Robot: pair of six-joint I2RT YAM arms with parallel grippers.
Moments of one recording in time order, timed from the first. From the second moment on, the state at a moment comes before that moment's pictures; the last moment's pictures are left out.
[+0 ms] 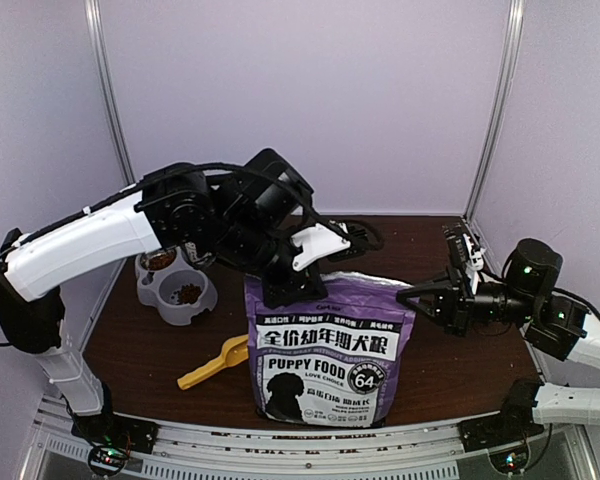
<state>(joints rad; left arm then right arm) -1.21 1.72 1.88 -1.01 0.01 0.29 0.77 0.68 0.57 0.05 -0.56 0.27</state>
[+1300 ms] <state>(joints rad) -1.14 1.60 1.75 -1.03 -0.04 0.29 0.77 0.66 0.57 0.05 -0.56 0.27</state>
